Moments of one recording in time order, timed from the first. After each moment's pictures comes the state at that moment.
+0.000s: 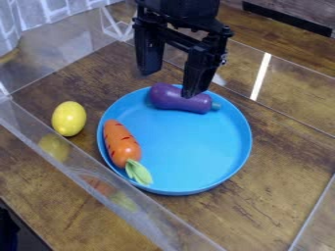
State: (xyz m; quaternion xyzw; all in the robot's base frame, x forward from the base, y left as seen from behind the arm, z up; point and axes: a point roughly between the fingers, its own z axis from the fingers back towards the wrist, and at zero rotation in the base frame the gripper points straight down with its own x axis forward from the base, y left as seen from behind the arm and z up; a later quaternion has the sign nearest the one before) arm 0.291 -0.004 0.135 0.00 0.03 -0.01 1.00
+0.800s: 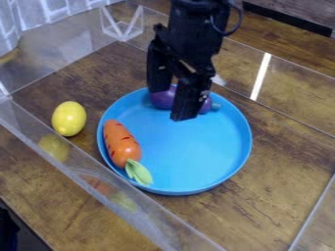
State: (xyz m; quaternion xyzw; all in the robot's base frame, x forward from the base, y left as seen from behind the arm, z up) arm 0.306 0.006 0.090 0.03 0.04 -0.19 0.98
